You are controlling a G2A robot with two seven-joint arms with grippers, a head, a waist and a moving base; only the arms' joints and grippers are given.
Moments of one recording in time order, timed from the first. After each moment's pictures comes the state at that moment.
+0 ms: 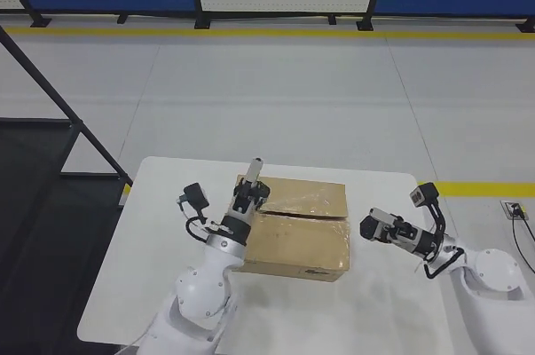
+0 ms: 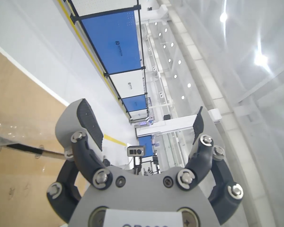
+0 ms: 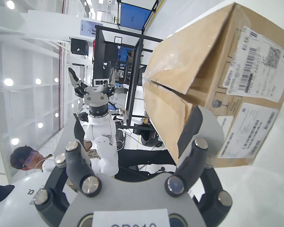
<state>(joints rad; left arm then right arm) 1.07 -1.44 -1.18 -1.81 -0.09 0.07 0.08 -0.98 -1.11 1.53 -1.38 0.31 -0.27 1.08</state>
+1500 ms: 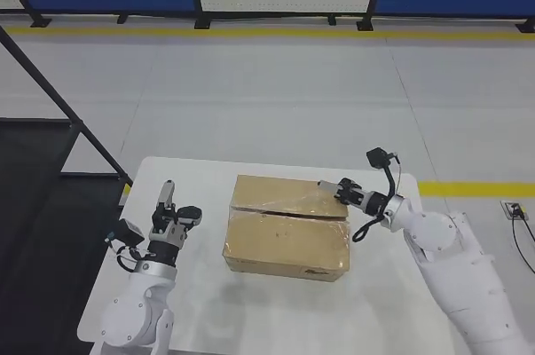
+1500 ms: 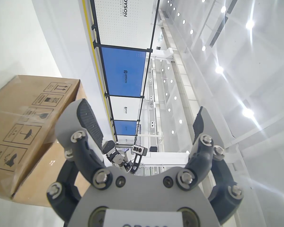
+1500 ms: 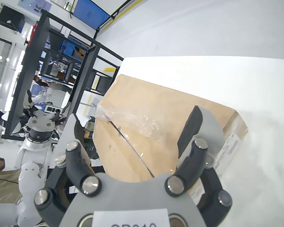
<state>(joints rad) 1.33 -1.41 -1.50 -1.92 -0.26 0.11 -0.02 -0.67 -1.15 1.19 -1.24 -0.20 -0.28 0.71</state>
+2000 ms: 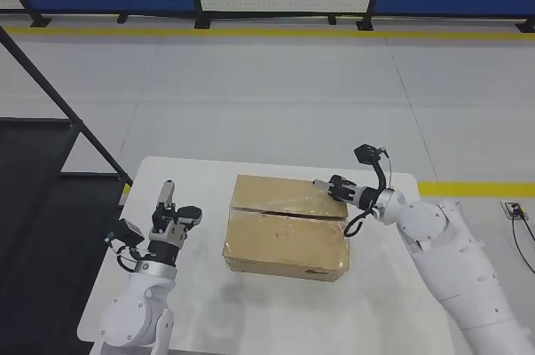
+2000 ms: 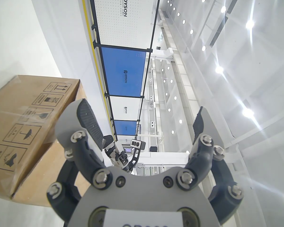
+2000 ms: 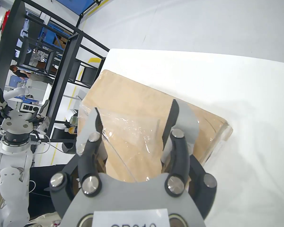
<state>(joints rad) 1.33 -1.41 -1.50 -1.92 -0.26 0.11 -0.02 -0.60 -1.17 1.12 -1.17 -0.28 -0.24 0.72</state>
